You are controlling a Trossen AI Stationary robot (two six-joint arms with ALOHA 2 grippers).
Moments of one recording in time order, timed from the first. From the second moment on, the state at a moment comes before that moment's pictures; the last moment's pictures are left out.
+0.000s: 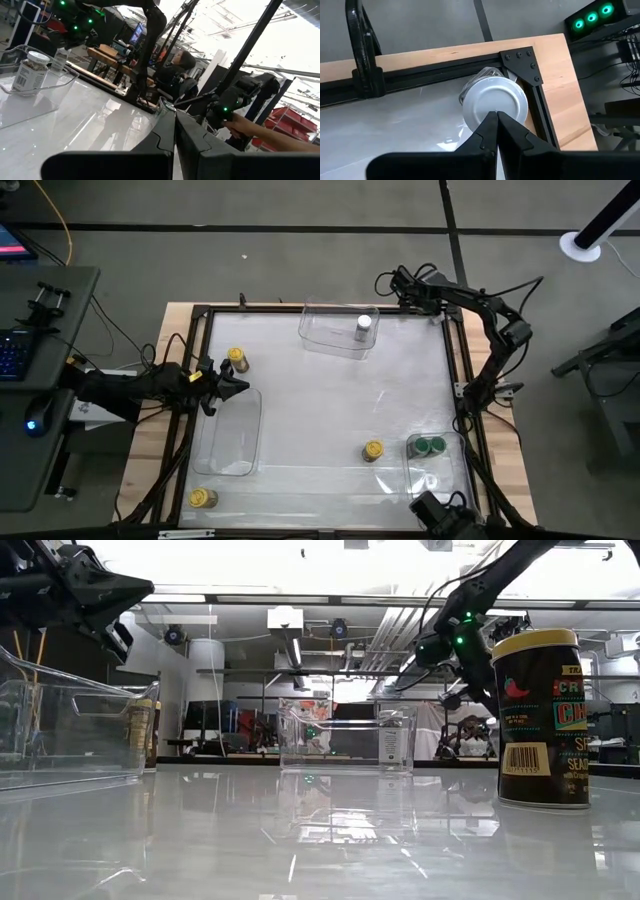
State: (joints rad) left arm -0.06 0.04 0.01 0.18 -0.06 -0.49; right arm -0.92 1.74 1.30 -1.13 0.65 0.86
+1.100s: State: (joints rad) left arm -0.06 0.04 0.01 0.18 -0.06 -0.49; right arm -0.95 1.74 1.30 -1.14 0.66 0.85
